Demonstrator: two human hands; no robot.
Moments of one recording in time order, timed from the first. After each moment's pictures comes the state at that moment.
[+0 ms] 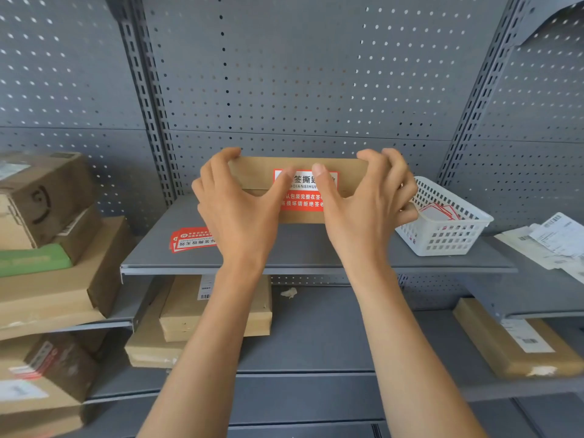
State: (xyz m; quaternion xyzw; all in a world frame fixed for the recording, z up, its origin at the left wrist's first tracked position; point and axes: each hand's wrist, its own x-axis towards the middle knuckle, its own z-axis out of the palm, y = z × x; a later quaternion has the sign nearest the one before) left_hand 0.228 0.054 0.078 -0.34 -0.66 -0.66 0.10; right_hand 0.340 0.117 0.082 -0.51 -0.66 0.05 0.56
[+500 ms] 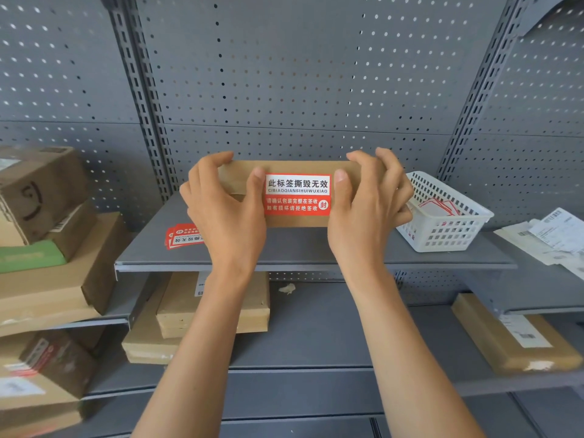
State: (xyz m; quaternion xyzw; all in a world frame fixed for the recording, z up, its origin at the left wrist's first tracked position) left_hand 0.220 0.048 0.066 -0.34 -0.65 -0.67 0.10; right_hand 0.343 0.121 0.067 -0.48 -0.66 0.07 0.57
